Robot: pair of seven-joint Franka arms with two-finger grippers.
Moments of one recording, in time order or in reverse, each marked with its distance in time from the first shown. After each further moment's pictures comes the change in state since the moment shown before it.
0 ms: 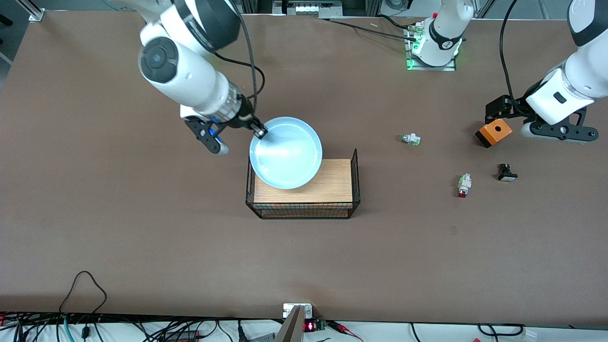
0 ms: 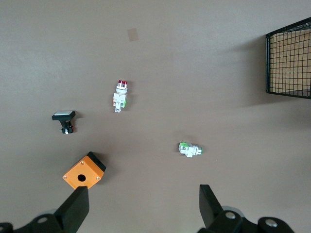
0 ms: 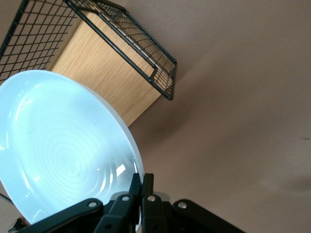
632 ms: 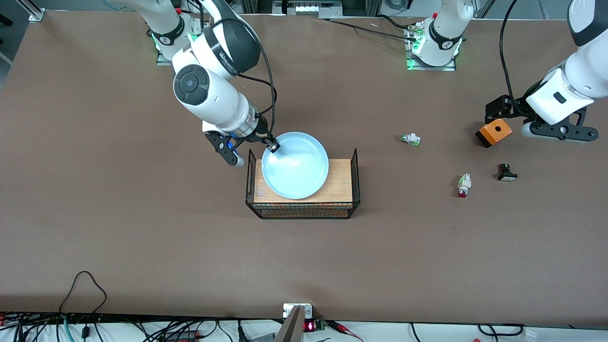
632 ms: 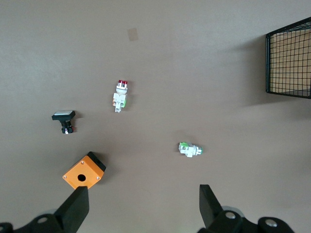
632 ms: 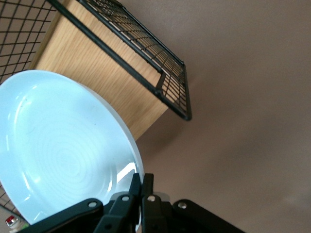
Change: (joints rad) left arm 0.000 0.000 0.000 0.000 0.000 -0.001 0.000; right arm 0.029 0.061 -0.004 -0.082 -0.001 0.168 0.018
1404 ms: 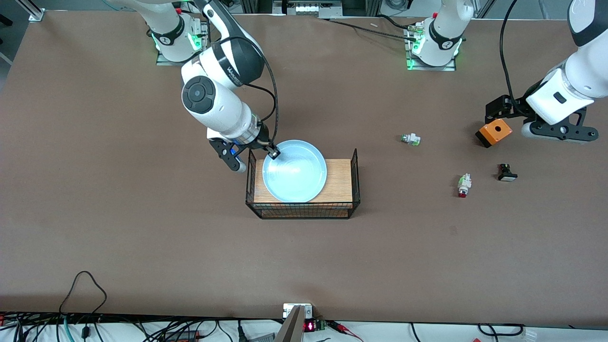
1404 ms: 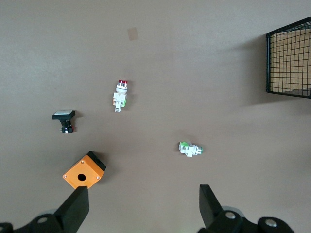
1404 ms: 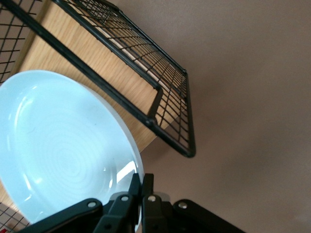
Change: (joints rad) left arm 0.000 0.000 0.000 0.000 0.000 -0.002 0.000; right arm 0.004 0.027 -0.003 -0.041 0.000 0.073 -0.022
